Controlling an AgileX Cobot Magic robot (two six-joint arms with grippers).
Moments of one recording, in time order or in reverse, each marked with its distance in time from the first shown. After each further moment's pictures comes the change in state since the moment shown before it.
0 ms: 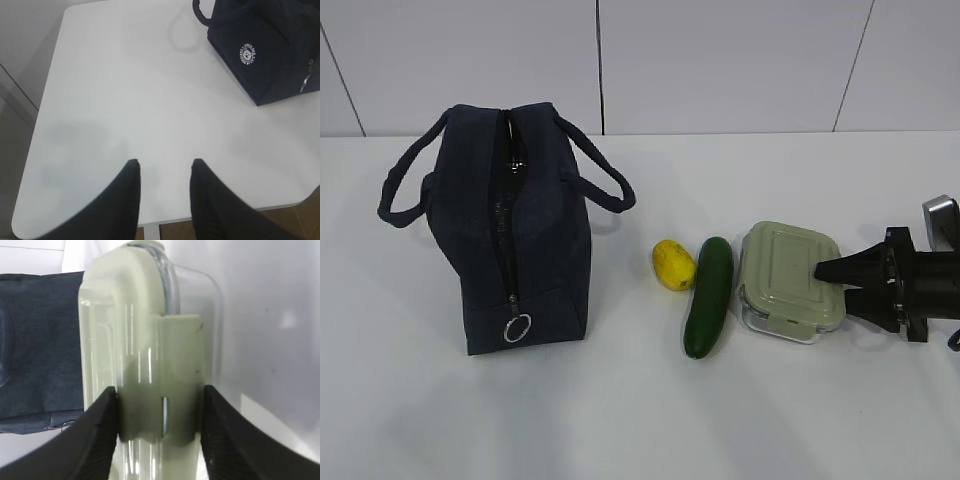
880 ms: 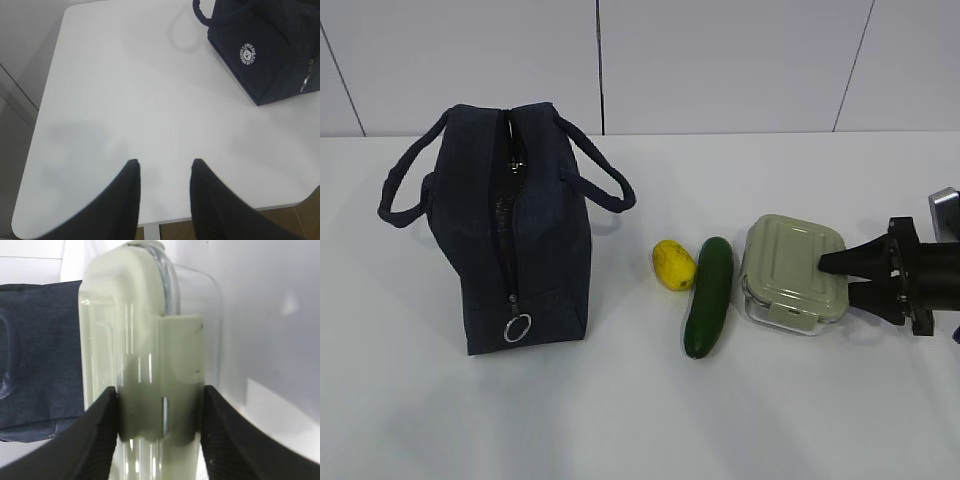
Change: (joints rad) left arm 0.000 0.000 0.000 0.000 0.000 0.000; right arm 0.001 -0.040 0.000 -0.002 -0.021 0.049
